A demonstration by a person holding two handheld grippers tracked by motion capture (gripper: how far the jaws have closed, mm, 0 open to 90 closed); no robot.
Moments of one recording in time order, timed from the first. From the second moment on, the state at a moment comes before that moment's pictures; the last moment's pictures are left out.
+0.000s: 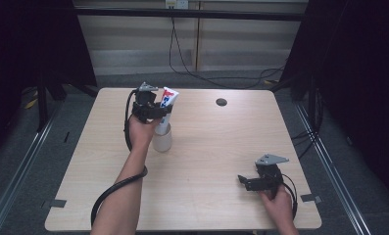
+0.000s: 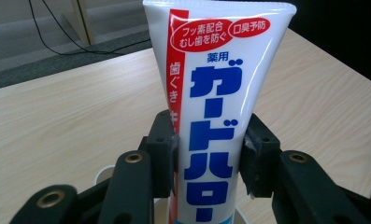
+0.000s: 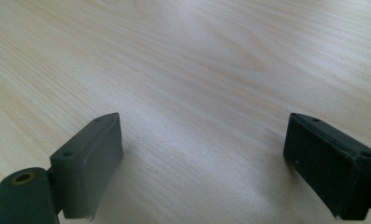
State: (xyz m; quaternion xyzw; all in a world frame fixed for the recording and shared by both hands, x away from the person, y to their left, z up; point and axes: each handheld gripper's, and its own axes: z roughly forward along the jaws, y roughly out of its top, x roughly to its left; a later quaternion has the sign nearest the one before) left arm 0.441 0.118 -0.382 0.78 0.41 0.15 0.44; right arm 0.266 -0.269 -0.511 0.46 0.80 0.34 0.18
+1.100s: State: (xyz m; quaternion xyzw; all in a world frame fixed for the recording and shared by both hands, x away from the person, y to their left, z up) left arm 0.420 0.127 -0.414 0.80 0.42 0.14 0.40; right arm 0.267 -0.269 -0.511 0.46 0.80 0.34 0.18
